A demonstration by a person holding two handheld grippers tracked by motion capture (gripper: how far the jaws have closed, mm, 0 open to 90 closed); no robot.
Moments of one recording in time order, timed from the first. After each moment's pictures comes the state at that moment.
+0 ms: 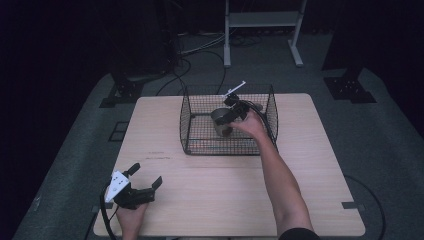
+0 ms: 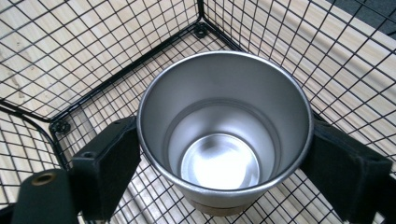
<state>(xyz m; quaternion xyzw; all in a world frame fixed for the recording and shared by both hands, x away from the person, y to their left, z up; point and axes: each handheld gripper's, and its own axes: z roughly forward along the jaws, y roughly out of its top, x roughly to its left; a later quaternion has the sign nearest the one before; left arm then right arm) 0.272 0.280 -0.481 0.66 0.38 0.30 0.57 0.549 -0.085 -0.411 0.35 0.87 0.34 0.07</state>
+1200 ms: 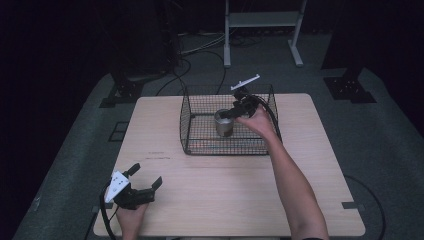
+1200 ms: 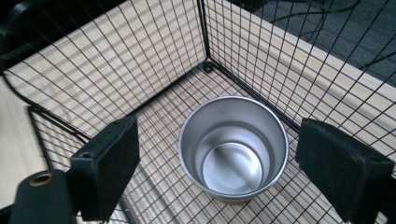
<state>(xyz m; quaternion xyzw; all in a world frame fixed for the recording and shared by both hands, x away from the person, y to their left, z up) 0.271 0.281 -0.481 0.66 0.38 0.30 0.57 0.526 -0.110 -0.371 0.36 0.84 0.40 0.08</state>
